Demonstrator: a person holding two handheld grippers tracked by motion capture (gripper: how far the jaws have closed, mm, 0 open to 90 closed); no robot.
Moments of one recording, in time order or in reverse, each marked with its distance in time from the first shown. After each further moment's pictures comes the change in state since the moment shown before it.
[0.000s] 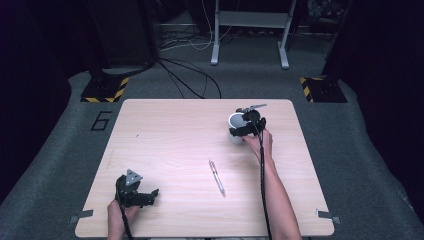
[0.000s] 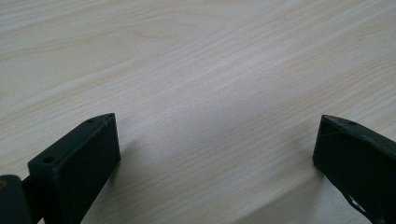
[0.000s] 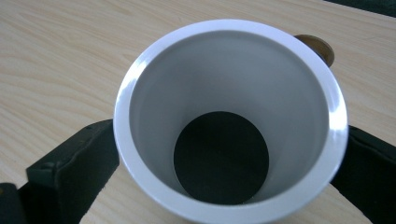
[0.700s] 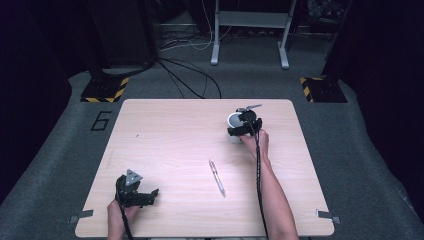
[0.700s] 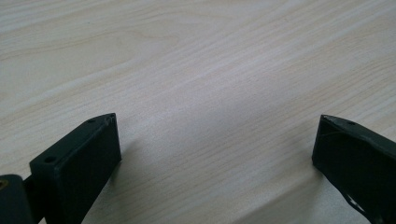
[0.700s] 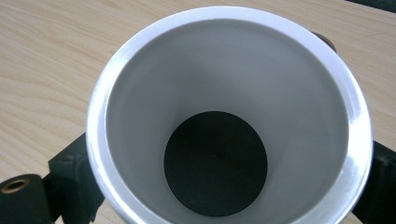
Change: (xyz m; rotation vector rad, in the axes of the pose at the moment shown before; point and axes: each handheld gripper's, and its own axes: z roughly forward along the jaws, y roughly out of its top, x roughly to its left) left arm 0.000 0.000 0.000 -0.005 0.001 -0.006; right arm 0.005 0.000 0.015 0.009 -0.041 -0.011
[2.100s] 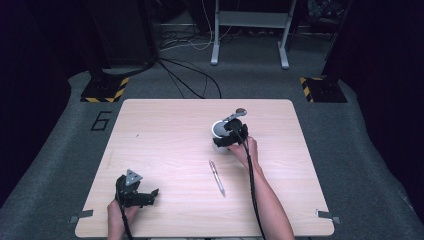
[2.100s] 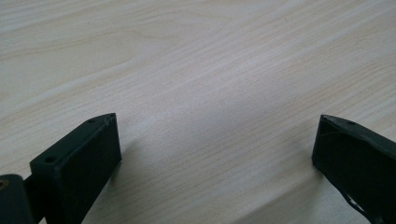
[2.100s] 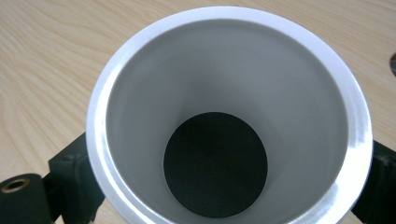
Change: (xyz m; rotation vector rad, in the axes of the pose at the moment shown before) left arm -0.001 0.000 0.000 -0.004 -0.002 -0.010; right arm 0.058 -0.009 -0.003 0.003 0.124 -0.135
